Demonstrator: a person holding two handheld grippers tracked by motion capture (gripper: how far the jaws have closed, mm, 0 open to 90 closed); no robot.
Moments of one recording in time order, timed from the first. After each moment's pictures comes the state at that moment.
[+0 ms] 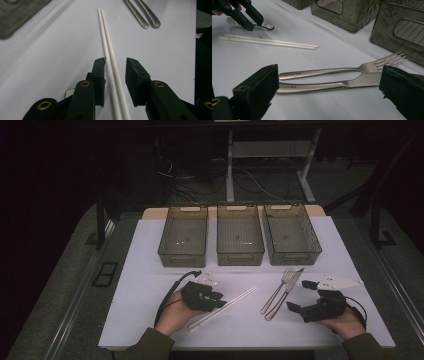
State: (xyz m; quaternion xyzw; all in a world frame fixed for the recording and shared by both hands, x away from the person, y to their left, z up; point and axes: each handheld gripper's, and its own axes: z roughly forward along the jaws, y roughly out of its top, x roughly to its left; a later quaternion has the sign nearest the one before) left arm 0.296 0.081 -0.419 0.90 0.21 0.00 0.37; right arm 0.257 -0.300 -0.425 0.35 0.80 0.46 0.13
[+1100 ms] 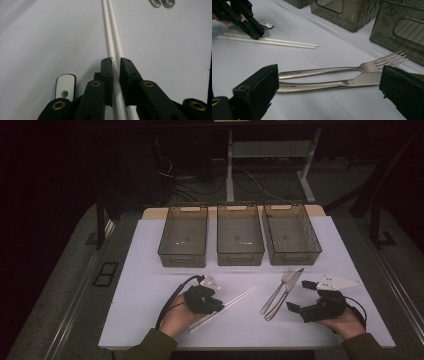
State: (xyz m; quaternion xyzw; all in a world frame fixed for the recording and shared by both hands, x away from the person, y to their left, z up) left arm 0.297 0.074 -0.435 0.92 0.22 0.00 0.32; right arm 0.257 -0.299 -0.426 0.36 0.80 0.46 0.13
